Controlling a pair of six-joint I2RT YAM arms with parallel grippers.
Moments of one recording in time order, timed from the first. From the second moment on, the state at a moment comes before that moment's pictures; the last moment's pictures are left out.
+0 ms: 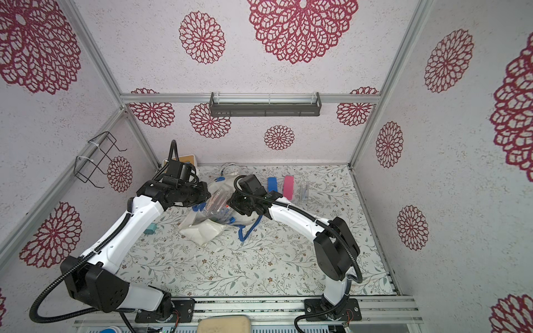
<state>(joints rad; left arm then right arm) -0.32 1.46 1.44 -0.86 0.14 -0.58 0.80 1.80 1.46 -0.32 -0.24 1.23</state>
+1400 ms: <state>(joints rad) -0.43 1.52 1.51 -0.85 0.15 -0.59 0.78 2.10 1.39 0.10 -0.18 1.52</state>
